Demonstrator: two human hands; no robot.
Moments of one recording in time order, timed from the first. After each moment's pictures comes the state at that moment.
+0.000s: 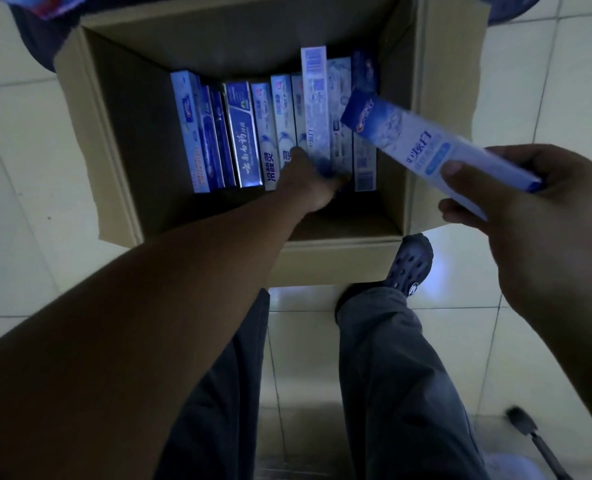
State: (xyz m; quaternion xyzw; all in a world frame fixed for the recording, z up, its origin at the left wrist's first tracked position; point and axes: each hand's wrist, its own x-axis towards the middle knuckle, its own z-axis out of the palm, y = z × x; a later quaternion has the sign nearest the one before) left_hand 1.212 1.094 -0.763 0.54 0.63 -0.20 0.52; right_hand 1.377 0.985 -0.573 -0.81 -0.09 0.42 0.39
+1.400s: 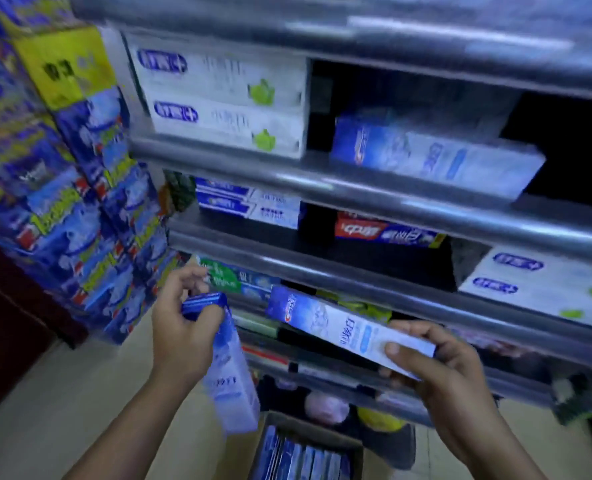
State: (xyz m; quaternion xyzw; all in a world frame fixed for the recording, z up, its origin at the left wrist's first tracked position) left_hand 1.013 1.250 0.042 0.55 0.48 0.60 0.34; right_hand 1.311 1.153 0.075 -0.56 -0.35 0.50 0.56
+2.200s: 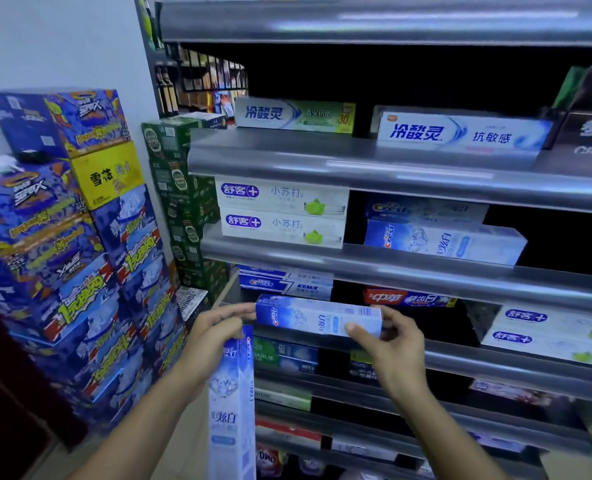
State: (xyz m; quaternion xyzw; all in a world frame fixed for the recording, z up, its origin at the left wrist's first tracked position) left_hand 0.936 1.329 0.110 0.59 0.45 0.45 0.51; right_hand 1.211 1.258 0.091 -0.63 -0.40 0.28 0.60
